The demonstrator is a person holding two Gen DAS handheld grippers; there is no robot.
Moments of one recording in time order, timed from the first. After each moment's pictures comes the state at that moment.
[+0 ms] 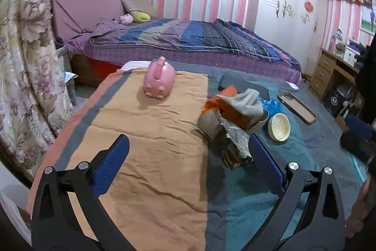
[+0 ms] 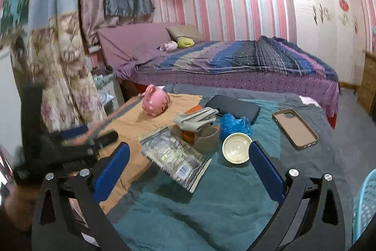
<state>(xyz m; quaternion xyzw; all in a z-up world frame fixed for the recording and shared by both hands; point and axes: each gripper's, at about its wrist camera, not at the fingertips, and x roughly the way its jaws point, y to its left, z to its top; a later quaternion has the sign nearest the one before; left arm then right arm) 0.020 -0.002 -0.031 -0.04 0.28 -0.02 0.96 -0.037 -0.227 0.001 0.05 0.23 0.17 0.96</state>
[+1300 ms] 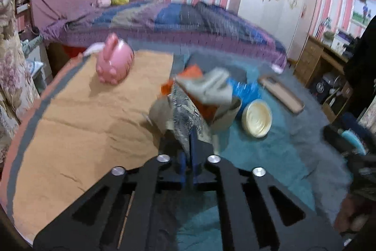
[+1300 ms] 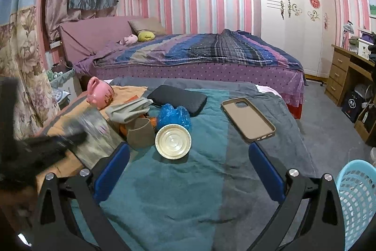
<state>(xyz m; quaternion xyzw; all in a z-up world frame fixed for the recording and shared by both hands) 0.056 -0.053 -0.046 -0.05 0.32 -0.07 0.94 0.023 -0.279 -0.044 0.01 0.25 0.05 0.97</state>
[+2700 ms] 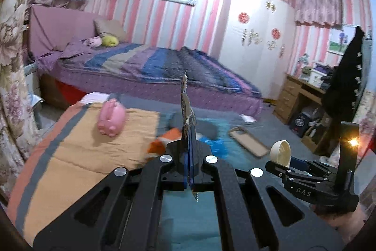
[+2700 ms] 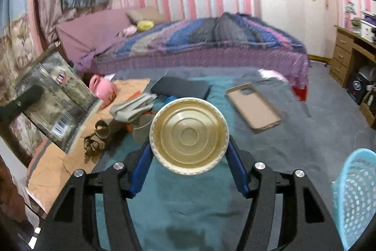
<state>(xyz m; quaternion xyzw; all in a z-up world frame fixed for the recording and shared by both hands) 0.004 -0.049 0.028 -0.08 0.19 -0.13 0.97 0.023 -0.290 -0.026 0.05 0.29 0.05 0.95</state>
